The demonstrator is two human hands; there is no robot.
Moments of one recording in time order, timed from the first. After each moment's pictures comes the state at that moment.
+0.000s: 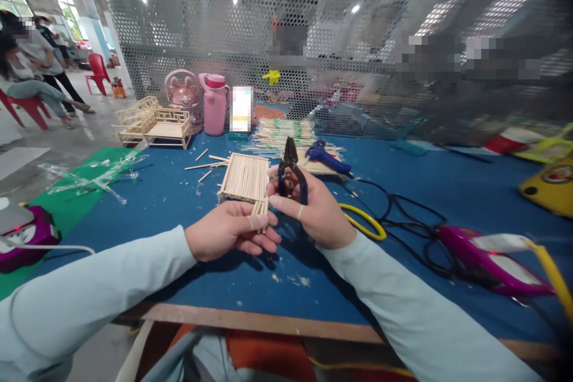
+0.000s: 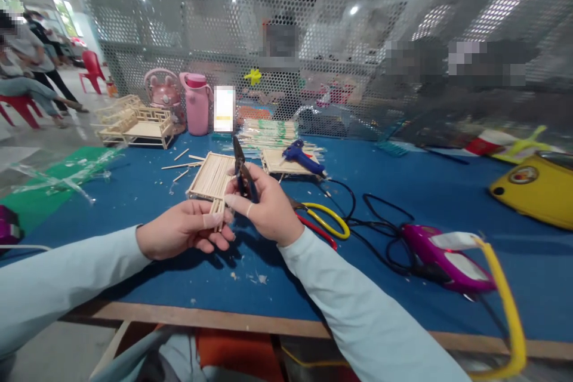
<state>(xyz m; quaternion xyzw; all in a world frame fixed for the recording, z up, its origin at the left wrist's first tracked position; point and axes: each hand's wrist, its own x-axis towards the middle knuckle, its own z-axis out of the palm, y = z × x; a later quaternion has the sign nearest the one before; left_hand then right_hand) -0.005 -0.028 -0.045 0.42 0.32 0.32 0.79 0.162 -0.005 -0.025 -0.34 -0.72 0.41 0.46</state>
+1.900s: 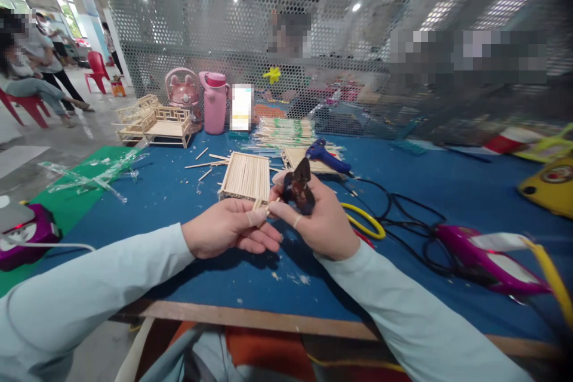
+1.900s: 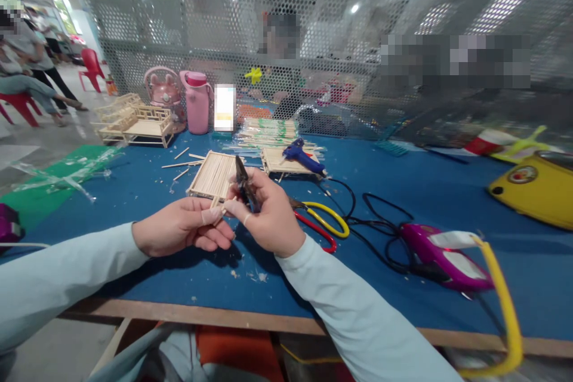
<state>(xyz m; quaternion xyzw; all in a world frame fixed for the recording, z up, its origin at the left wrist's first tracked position) -0.008 -0.028 -0.041 0.44 0.31 0.29 0.79 0.161 -0.022 -0.023 -0.36 -0.76 0.26 0.47</state>
